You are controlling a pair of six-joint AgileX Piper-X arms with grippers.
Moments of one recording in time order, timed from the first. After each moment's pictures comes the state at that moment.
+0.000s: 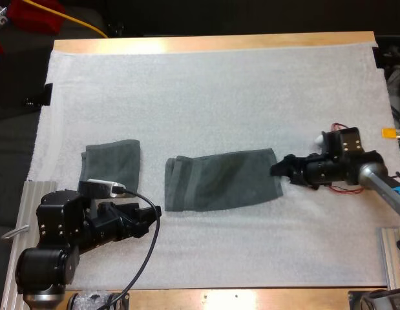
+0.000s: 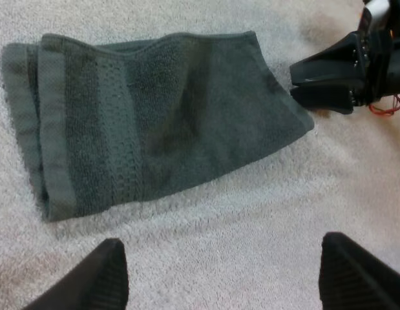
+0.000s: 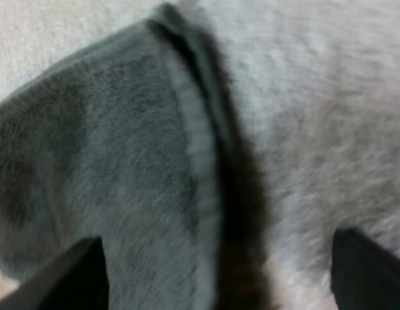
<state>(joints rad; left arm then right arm) 0.01 0.60 -0.66 1.02 0.68 -1.93 0.22 1.64 -0.75 0.36 -0.66 -1.38</state>
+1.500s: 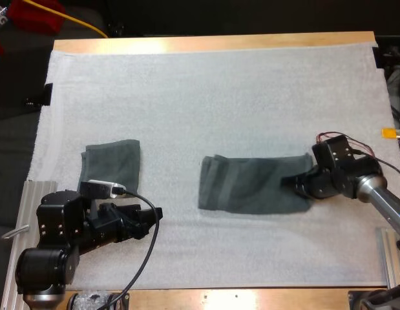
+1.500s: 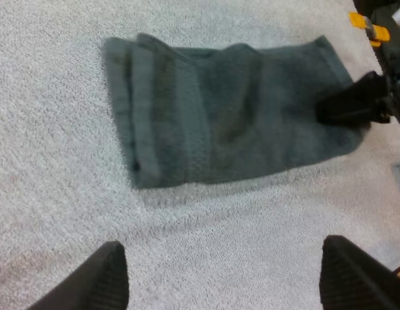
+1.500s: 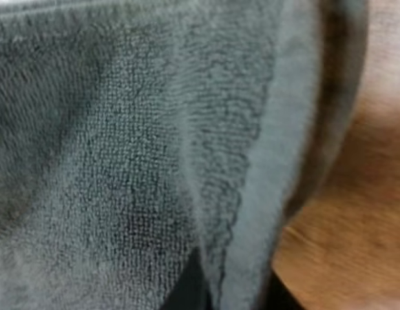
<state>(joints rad) 0.01 0.60 -0.66 1.03 0.71 -1.93 0.33 1.40 -0.75 0.73 -0.13 -1.51</state>
